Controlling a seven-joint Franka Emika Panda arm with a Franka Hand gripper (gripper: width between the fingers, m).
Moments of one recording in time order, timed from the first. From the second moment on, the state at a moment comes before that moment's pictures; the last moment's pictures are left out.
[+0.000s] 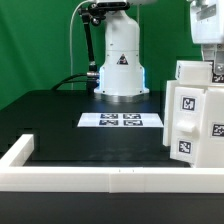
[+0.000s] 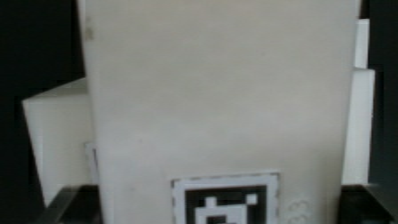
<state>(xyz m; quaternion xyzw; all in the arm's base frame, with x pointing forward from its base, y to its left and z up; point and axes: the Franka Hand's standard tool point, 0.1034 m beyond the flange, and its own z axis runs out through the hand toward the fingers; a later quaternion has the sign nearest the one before) 0.547 0.122 0.156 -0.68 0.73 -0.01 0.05</state>
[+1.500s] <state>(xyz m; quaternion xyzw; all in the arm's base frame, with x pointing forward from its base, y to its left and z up) 0.550 0.152 0.173 -0.77 0.64 0.03 0.07</state>
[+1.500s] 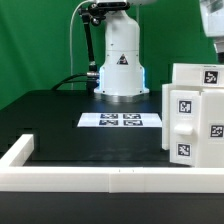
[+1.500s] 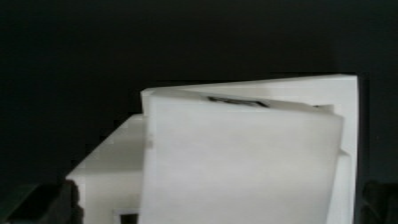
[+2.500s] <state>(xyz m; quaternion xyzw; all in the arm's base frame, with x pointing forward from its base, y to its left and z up) 0.565 0.154 0.184 -1.00 0.04 0.00 0.07</state>
